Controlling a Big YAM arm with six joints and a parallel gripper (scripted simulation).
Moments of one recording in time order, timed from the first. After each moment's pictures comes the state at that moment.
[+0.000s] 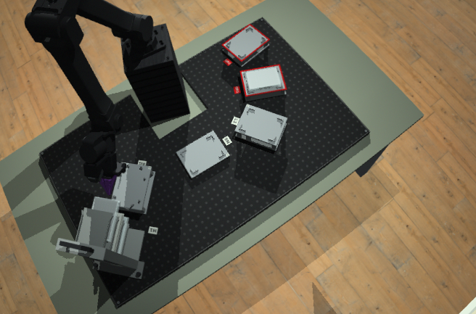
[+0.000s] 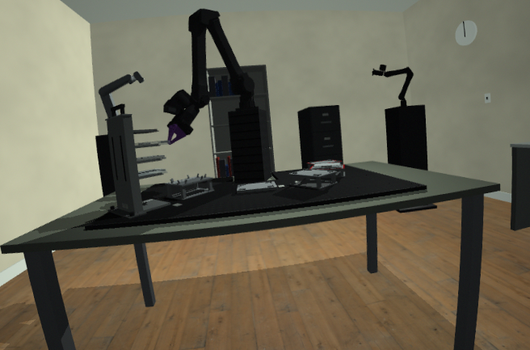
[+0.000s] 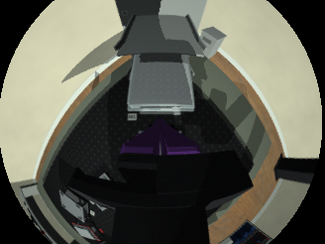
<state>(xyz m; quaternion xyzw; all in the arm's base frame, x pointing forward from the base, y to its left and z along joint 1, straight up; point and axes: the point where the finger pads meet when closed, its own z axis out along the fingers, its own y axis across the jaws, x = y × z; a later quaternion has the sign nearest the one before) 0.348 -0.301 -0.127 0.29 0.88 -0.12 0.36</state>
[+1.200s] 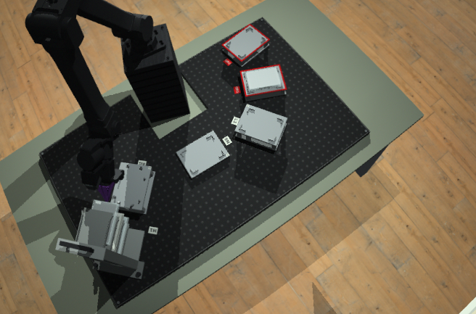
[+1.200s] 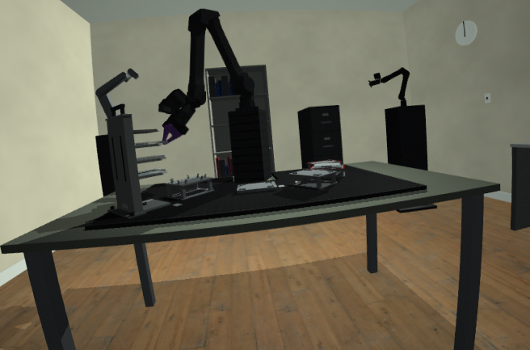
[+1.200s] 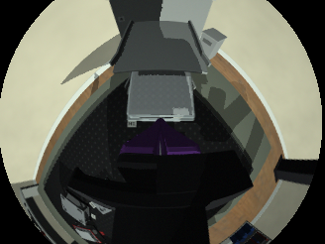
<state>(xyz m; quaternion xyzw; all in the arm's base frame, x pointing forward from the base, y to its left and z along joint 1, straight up) 0.366 -0.314 -0.125 0.29 0.88 -0.12 0.36</state>
